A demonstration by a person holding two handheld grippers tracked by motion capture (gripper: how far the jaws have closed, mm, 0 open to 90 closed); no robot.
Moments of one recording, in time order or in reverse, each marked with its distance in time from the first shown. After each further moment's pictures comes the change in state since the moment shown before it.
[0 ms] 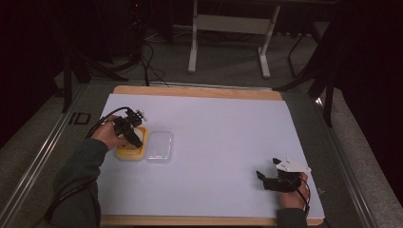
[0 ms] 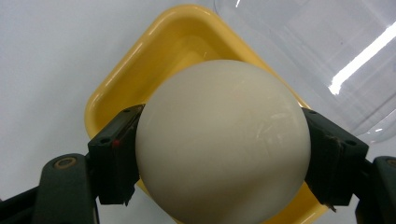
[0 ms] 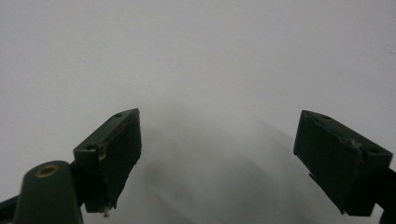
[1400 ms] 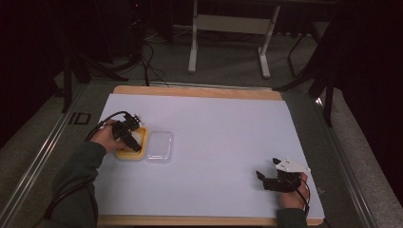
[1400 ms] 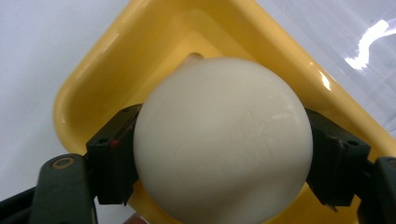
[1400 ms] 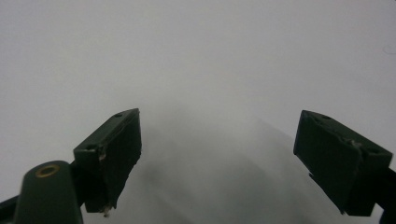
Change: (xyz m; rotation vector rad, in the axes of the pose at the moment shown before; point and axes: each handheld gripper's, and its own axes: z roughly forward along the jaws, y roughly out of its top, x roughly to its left) left arm 0.009 -0.012 0.022 -0.015 -0.062 0.002; right arm 0.001 0.000 0.000 0.001 -0.006 -0.007
